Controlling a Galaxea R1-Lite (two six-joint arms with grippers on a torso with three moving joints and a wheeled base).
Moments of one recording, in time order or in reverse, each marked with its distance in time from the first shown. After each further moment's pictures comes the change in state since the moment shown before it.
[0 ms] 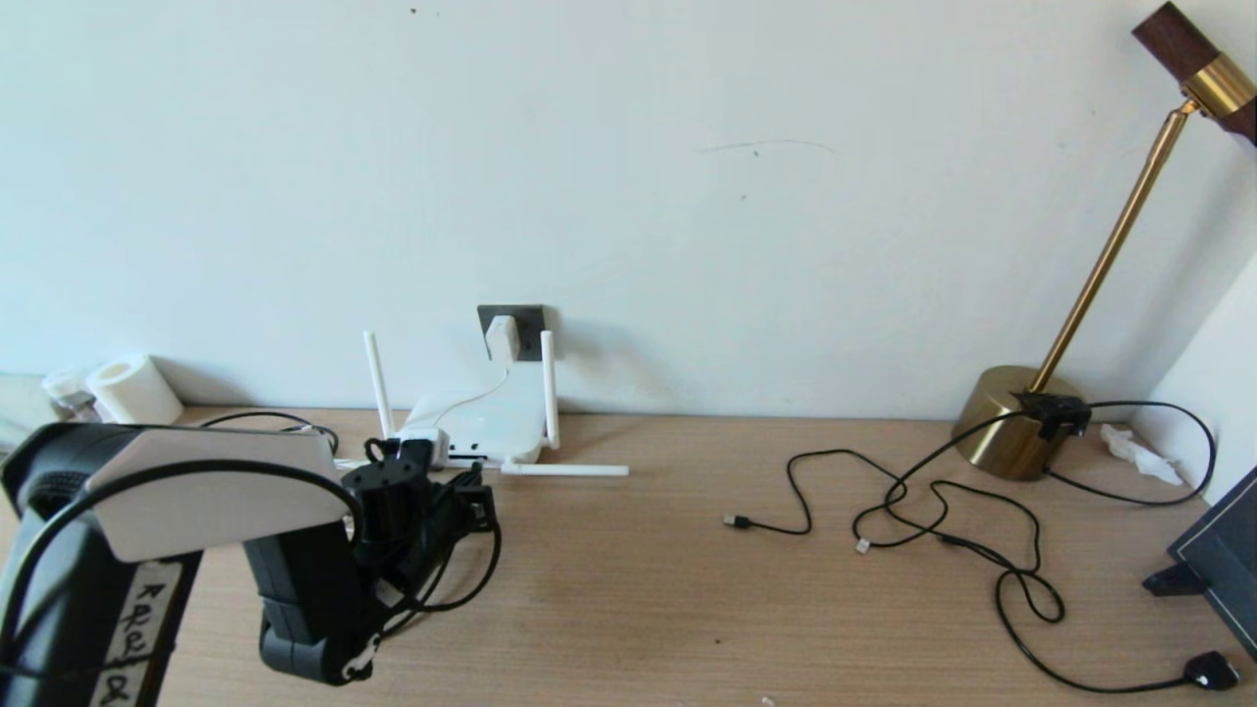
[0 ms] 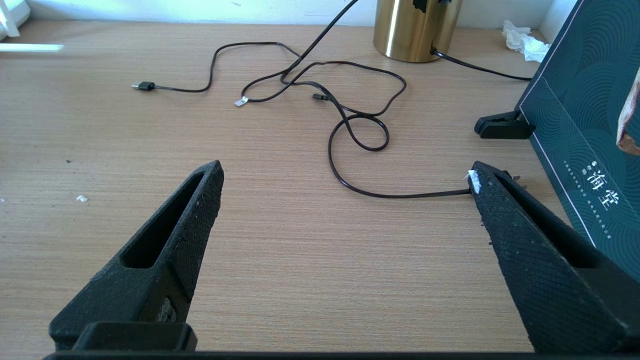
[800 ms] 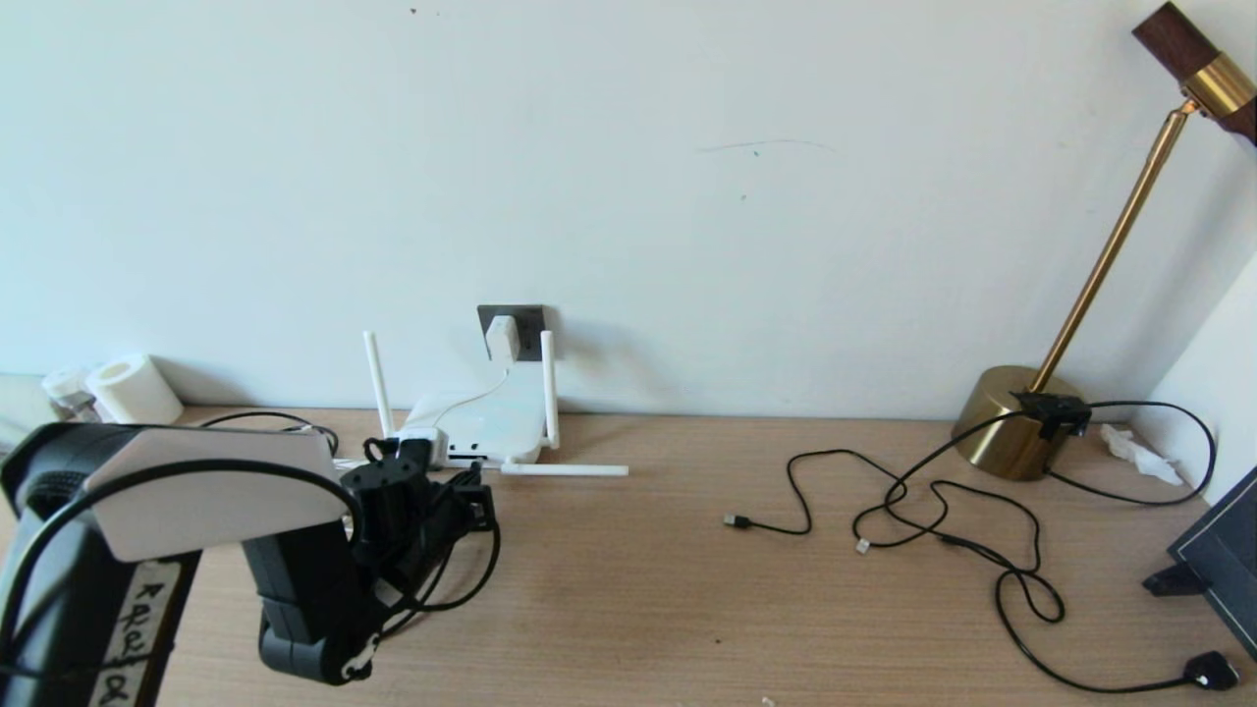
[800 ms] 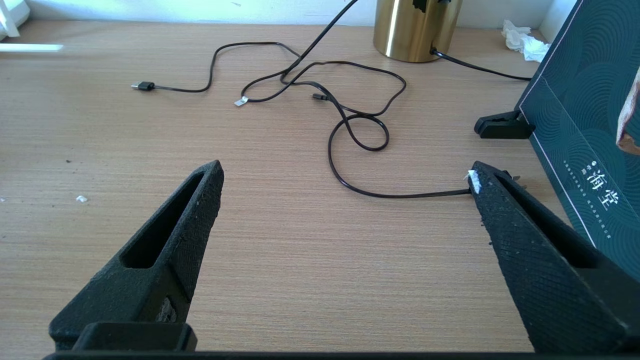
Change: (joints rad) left arm 0.002 -0.001 0.000 0.000 0.000 0.000; right arm 0.000 0.000 0.000 0.000 0.000 0.000
